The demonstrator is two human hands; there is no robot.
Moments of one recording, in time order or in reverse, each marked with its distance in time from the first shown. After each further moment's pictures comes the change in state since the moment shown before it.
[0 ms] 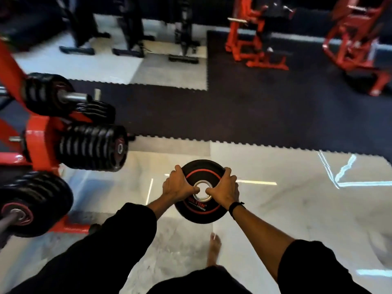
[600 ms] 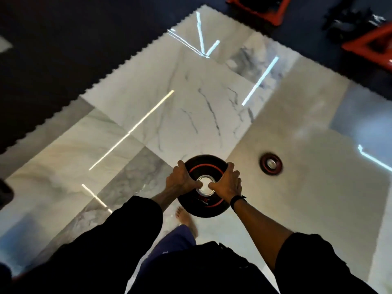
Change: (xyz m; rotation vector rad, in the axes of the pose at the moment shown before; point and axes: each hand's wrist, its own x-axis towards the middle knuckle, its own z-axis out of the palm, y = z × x) left_hand -0.314 -0.071 0.158 0.403 -0.779 0.563; right_hand -0.432 0.184 0.078 0.329 0.341 0.982
